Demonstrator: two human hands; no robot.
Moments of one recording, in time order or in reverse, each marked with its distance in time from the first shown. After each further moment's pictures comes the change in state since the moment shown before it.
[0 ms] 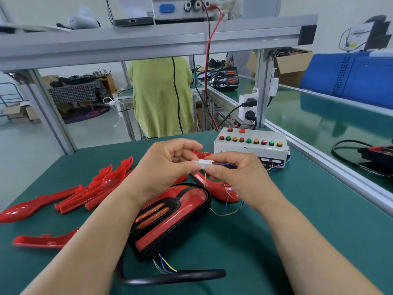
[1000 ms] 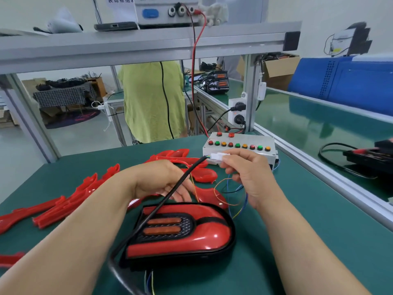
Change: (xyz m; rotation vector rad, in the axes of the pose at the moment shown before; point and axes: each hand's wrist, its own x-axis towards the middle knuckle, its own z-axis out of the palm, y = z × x) left_hand 0.044 -0.027 -0.002 0.108 -0.499 -0.557; right_hand 0.012 0.001 -0.026 0.183 0.303 0.123
